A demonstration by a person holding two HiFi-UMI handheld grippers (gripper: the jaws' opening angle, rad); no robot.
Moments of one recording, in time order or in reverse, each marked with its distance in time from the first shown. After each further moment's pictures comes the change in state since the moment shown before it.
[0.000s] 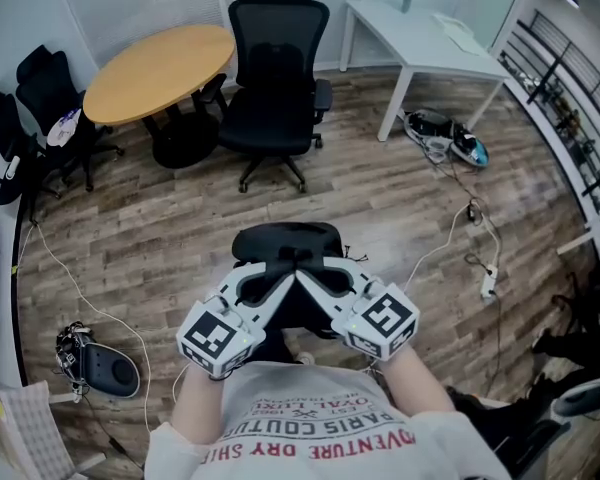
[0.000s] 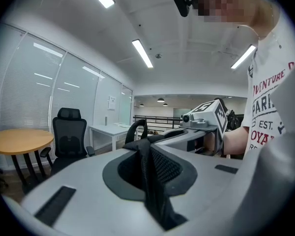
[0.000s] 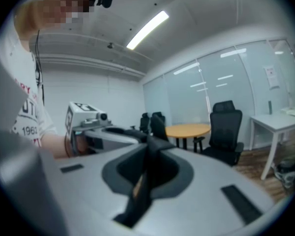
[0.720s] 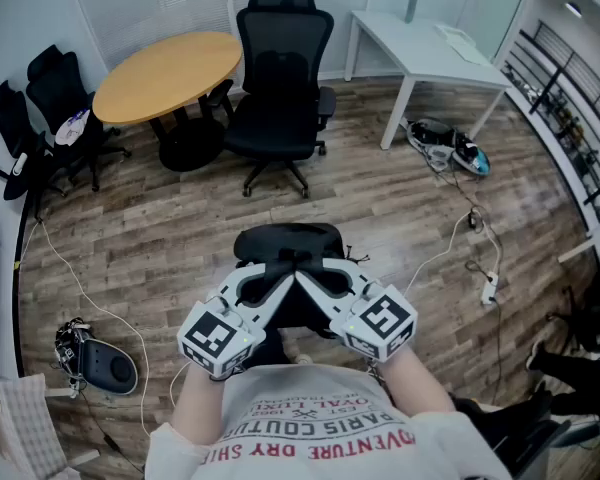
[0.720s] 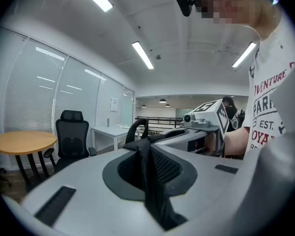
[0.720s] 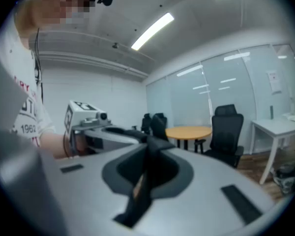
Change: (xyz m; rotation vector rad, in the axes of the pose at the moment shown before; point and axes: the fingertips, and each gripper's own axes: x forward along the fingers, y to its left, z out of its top) left arm -0.017 -0.028 0.002 0.007 -0.017 0.025; right arm -0.019 0.027 0.001 -0.043 -0.016 0.010
